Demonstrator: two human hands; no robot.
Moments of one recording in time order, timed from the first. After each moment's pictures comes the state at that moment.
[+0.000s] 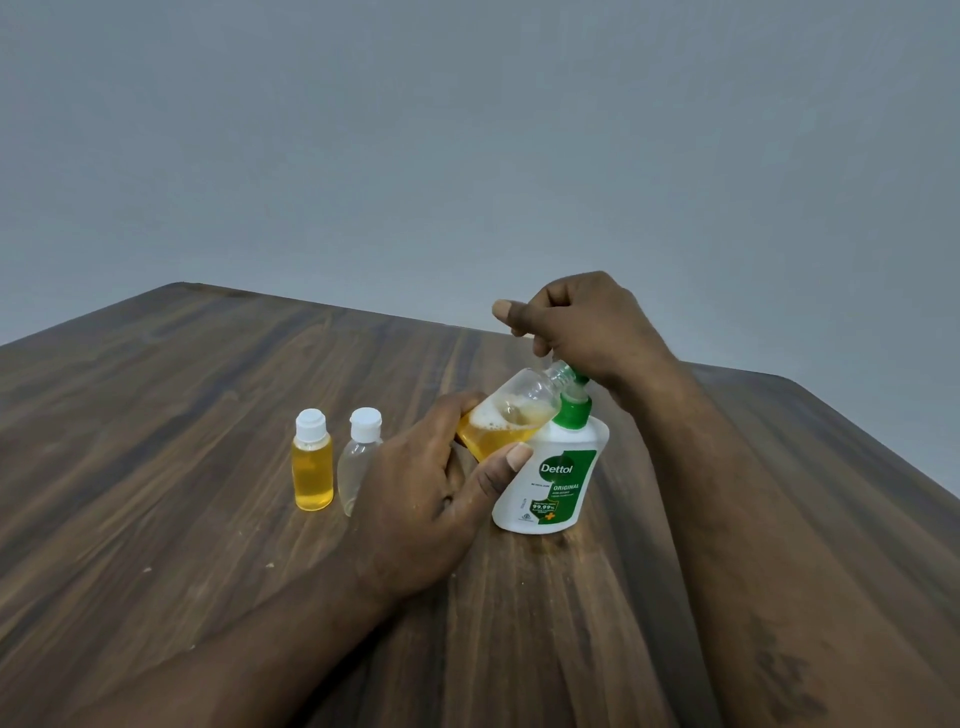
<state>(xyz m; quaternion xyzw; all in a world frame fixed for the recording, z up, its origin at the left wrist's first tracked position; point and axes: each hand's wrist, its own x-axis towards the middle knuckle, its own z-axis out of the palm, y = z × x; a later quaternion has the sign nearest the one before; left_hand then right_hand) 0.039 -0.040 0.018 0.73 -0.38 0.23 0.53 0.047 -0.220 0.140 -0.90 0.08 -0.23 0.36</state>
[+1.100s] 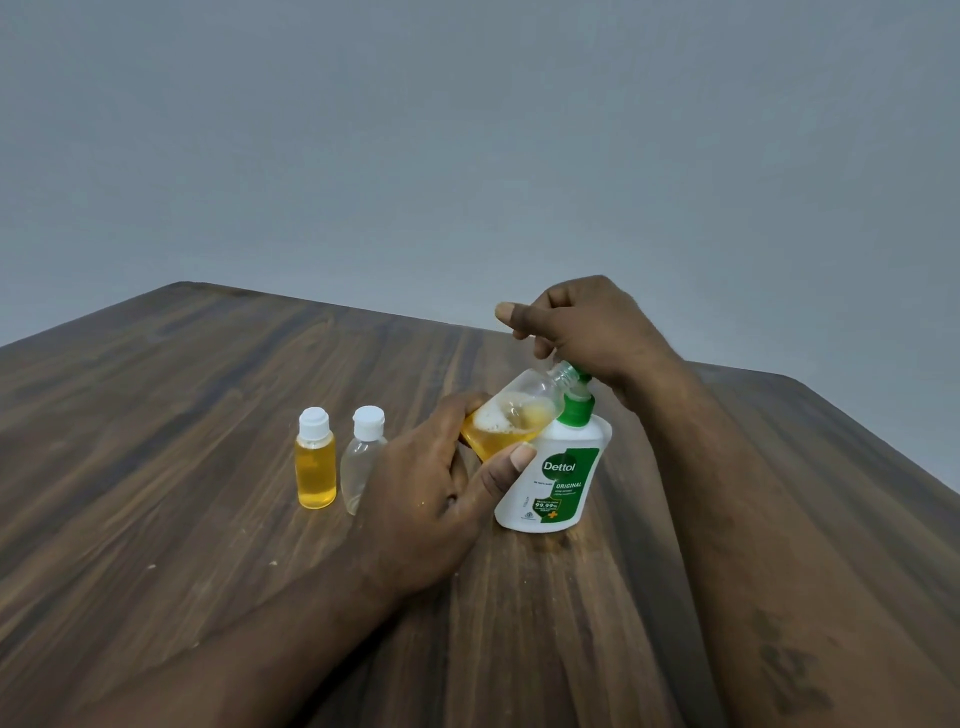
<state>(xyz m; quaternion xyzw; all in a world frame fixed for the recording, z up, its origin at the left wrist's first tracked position) 0.041 -0.041 0.015 0.73 -0.38 0.23 0.52 0.047 -0.222 0.138 -0.90 0.08 -0.20 0.38</state>
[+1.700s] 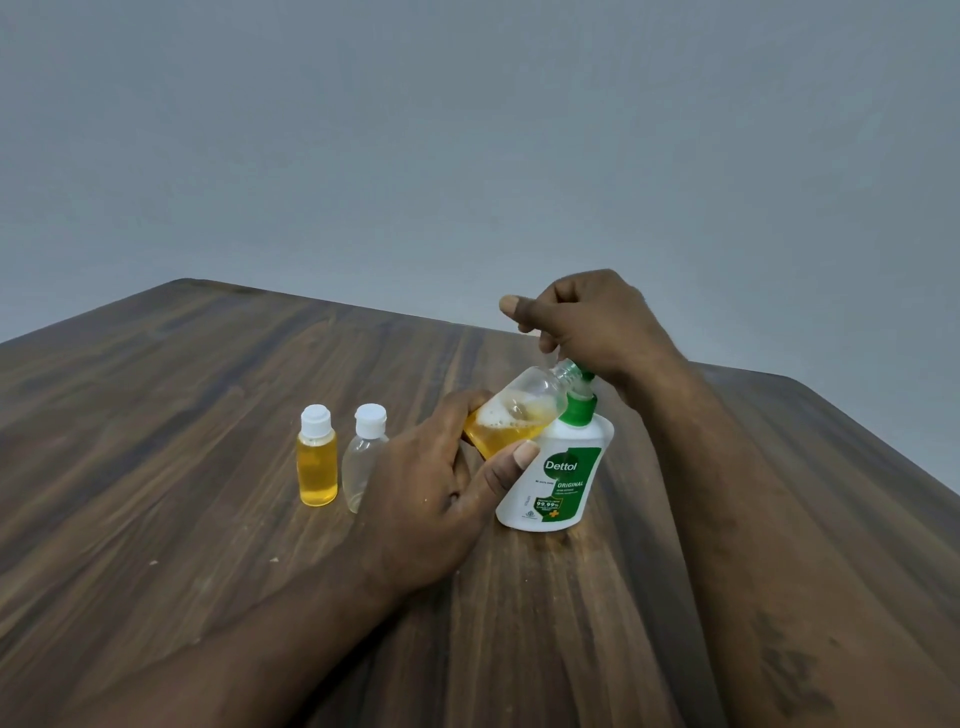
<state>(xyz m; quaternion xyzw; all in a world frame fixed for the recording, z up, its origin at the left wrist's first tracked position) 0.040 -0.042 0.016 0.74 -0.37 0.22 0.52 0.046 -0.221 0.141 -0.90 0.08 -0.23 0.36</state>
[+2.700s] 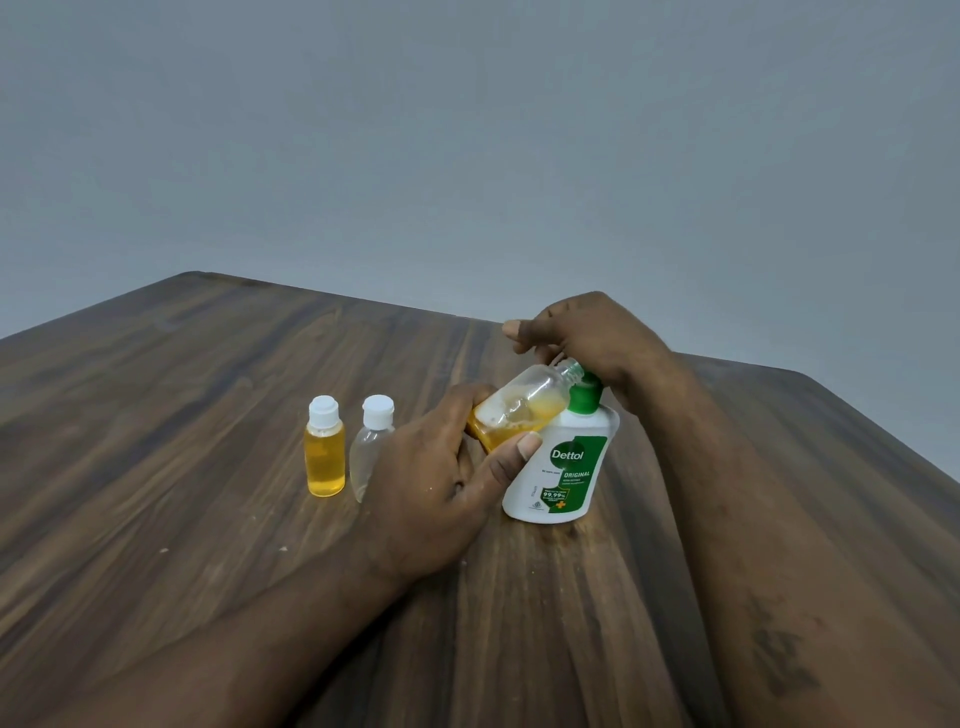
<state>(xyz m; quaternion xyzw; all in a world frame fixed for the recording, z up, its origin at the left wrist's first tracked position) 0.041 -0.039 0.015 0.74 -0.37 0.22 0.52 0.051 -0.221 0.132 -0.92 0.09 -0.11 0.37</state>
